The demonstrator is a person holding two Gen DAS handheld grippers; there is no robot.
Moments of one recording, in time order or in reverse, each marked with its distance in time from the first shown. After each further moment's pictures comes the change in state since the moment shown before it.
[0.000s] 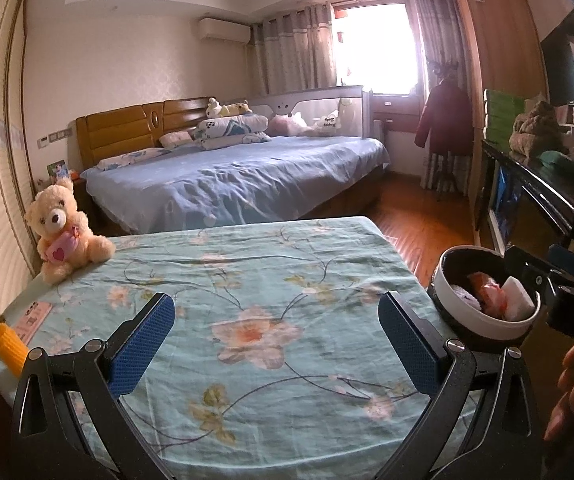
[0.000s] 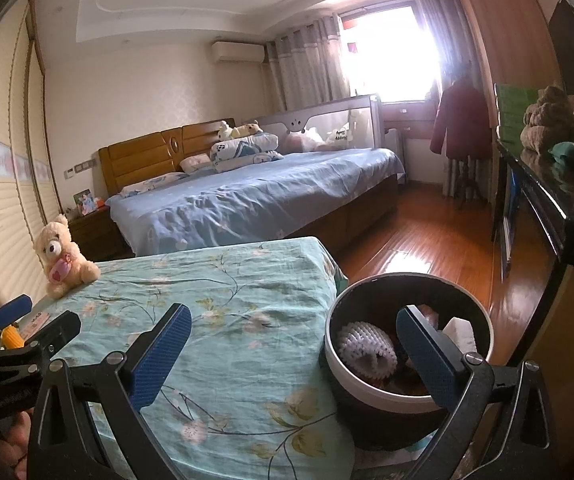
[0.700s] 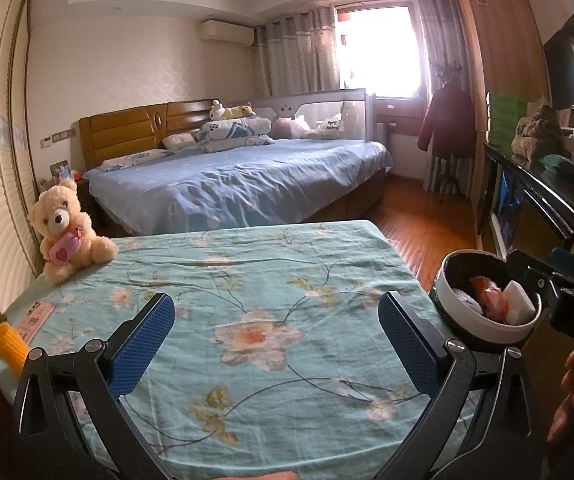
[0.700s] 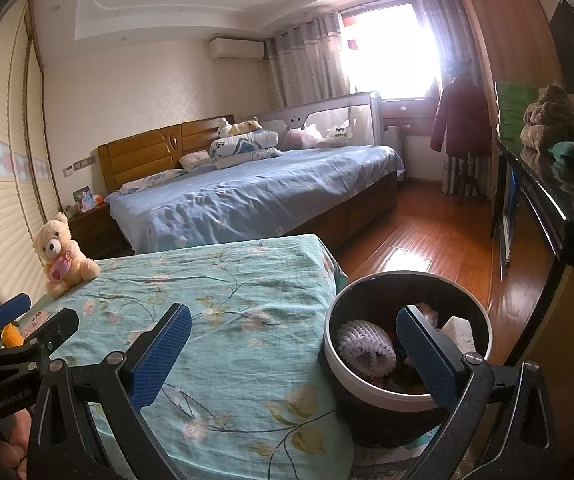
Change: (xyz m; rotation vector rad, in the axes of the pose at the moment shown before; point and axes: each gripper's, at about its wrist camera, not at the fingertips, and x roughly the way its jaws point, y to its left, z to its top) left arm 0.000 0.000 0.002 -0.008 -0.009 0.008; right arm -0.001 -0.001 -0.001 0.003 0.011 -0.002
